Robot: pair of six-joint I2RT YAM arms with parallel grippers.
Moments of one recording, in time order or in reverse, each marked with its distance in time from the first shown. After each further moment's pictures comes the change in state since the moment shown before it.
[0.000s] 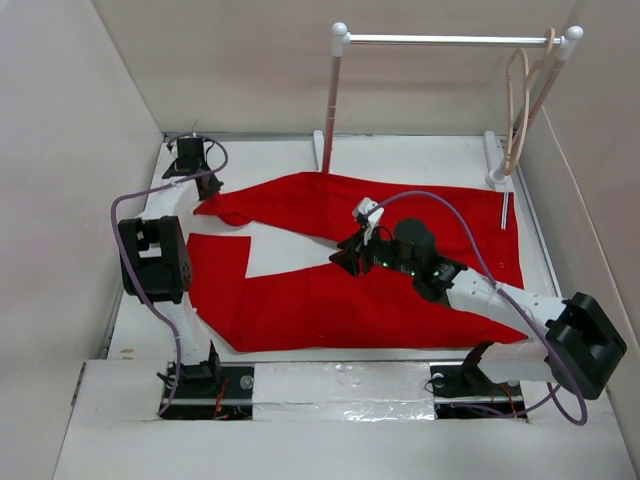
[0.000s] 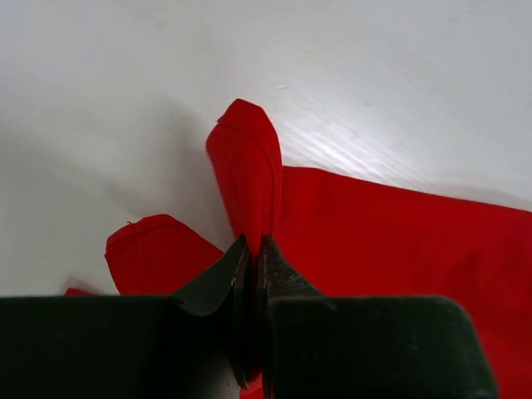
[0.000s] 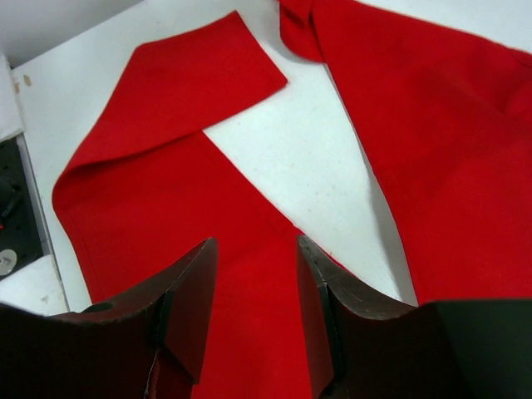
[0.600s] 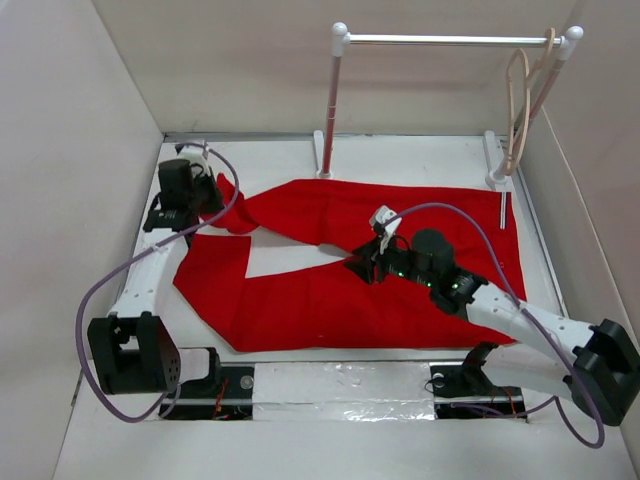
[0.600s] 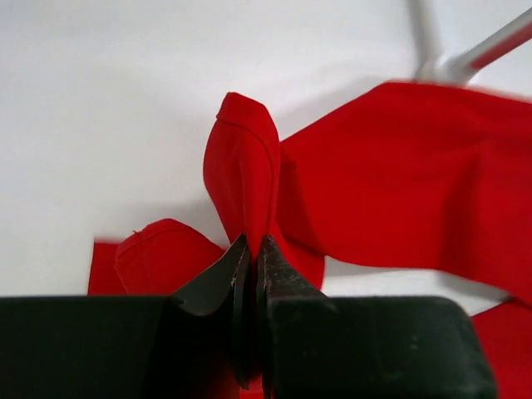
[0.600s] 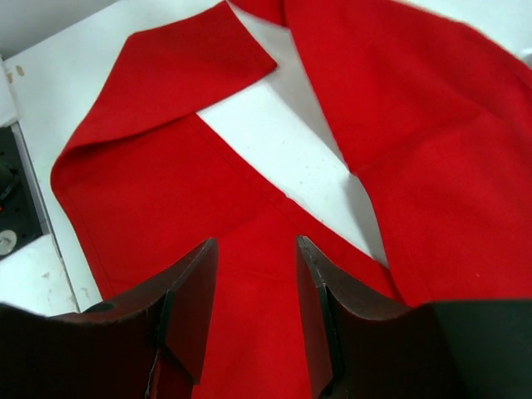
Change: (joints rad) left arm -0.033 -0.568 -0.299 0.065 0.341 0.371; right arm -0.014 -0.158 -0.090 -0.075 0.027 -0.007
